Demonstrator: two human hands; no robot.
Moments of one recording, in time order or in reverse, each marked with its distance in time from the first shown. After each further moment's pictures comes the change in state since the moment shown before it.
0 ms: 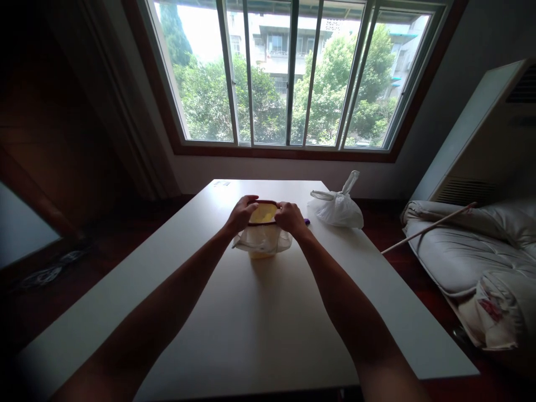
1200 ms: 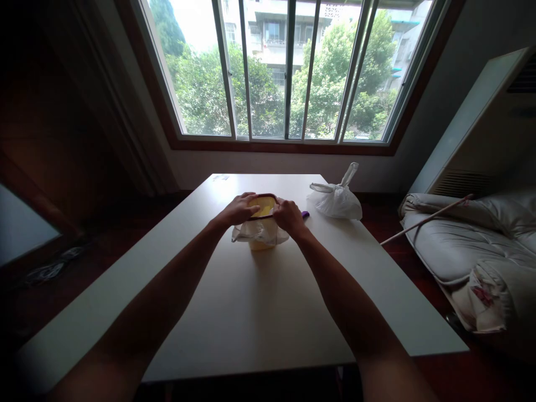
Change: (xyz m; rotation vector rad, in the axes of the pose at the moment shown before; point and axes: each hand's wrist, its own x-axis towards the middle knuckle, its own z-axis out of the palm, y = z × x) left_hand 0.001 -0.004 -0.019 0.520 -0.278 0.108; right_hand -0.027 -0.006 0.007 -0.047 0.028 -0.011
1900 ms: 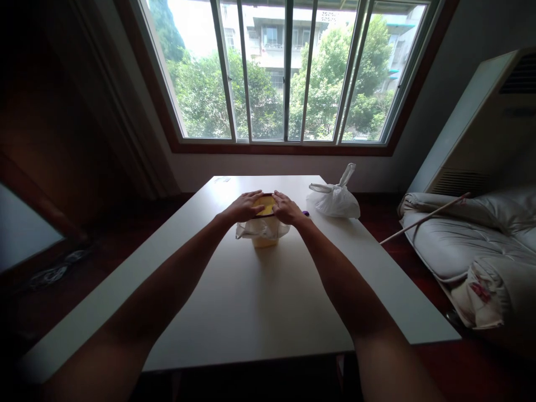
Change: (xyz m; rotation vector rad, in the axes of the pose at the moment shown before) left_hand 0.004 0.009 -0.004 0.089 -0.040 0.201; right_hand 0.021 0.013 0.001 -0.068 -0.225 -0.171
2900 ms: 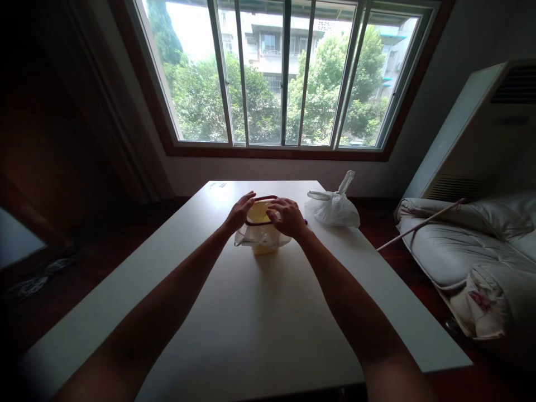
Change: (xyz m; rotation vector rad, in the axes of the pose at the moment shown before) left_hand 0.023 -0.026 0.024 -0.631 0.344 -0.157; right_hand 0.006 0.010 0.000 0.020 0.402 -0.211
